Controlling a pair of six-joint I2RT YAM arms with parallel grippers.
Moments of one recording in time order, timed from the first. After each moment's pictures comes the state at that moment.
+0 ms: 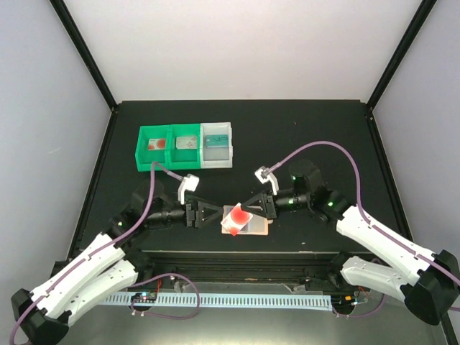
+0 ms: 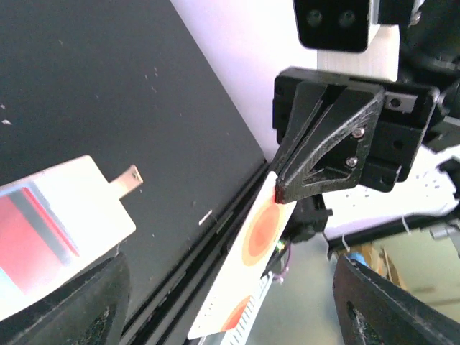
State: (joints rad) left arm -0.66 0.67 0.56 -0.25 0.66 -0.71; right arm 0.73 1.02 0.77 -0.28 -0.82 0.49
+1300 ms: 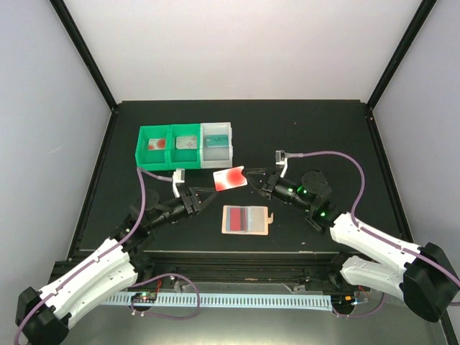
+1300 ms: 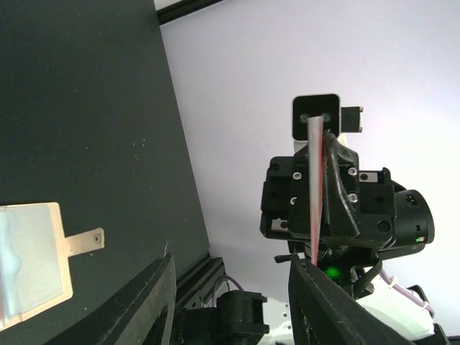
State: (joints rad) left arm -0.65 0.61 0.37 0.16 0.41 -1.24; right arm 0.75 1.04 0.54 0.55 -0.37 1.32
